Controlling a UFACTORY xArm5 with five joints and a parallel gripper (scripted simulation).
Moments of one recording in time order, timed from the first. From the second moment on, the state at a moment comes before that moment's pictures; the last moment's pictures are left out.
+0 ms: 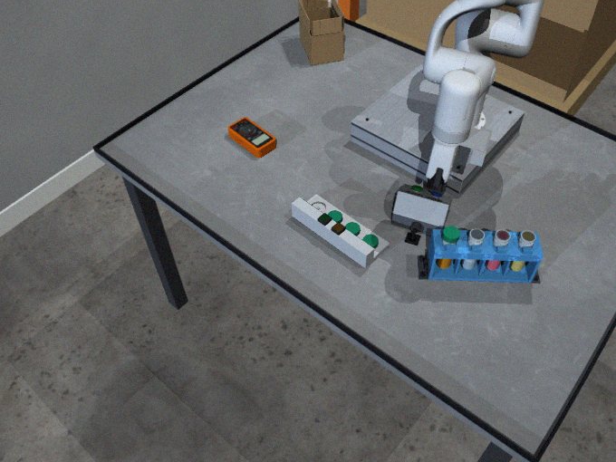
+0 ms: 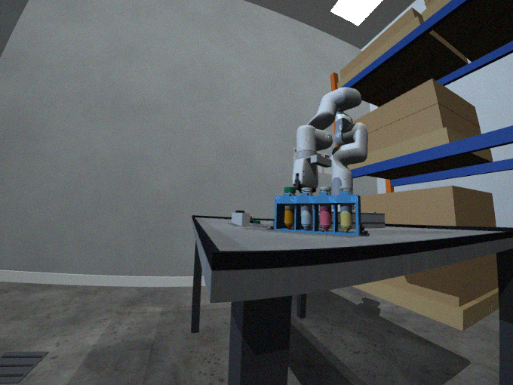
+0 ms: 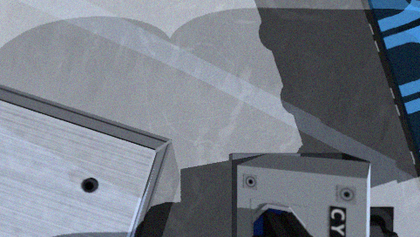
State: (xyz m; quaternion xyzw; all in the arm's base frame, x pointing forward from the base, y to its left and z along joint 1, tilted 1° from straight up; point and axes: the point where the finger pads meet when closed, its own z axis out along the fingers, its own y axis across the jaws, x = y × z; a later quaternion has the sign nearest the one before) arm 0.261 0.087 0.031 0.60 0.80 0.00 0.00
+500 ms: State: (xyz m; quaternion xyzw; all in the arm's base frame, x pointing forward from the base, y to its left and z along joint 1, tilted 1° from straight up) arm 0.262 0.088 0.027 0.60 0.80 0.00 0.00
